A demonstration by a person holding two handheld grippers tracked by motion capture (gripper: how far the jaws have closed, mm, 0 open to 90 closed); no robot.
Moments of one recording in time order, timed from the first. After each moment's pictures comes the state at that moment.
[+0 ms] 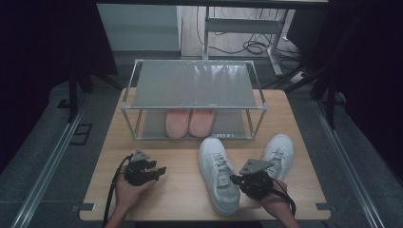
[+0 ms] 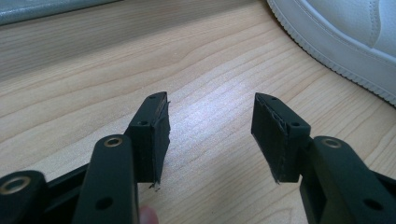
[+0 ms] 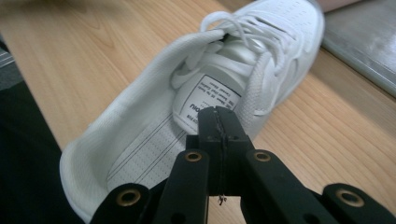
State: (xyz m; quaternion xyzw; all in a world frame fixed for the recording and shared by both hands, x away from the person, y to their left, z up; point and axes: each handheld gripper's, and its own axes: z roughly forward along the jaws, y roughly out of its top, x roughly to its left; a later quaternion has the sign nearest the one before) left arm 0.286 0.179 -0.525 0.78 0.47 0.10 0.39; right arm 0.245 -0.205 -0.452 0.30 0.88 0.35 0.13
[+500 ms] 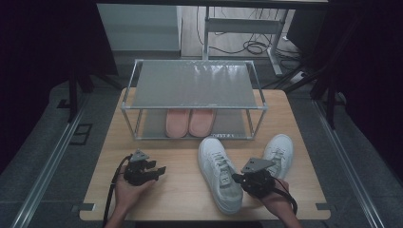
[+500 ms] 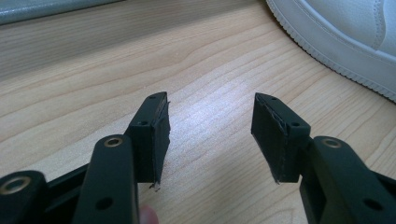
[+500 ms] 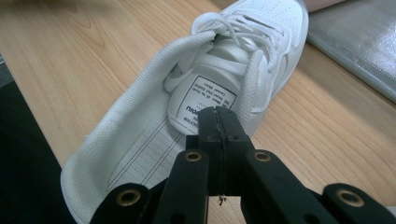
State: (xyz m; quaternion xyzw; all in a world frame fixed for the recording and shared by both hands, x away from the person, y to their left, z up) left arm 0.286 0.181 -0.526 0.78 0.48 0.09 0.39; right arm 0.247 -0.208 -0.450 0.30 0.88 0.34 0.14
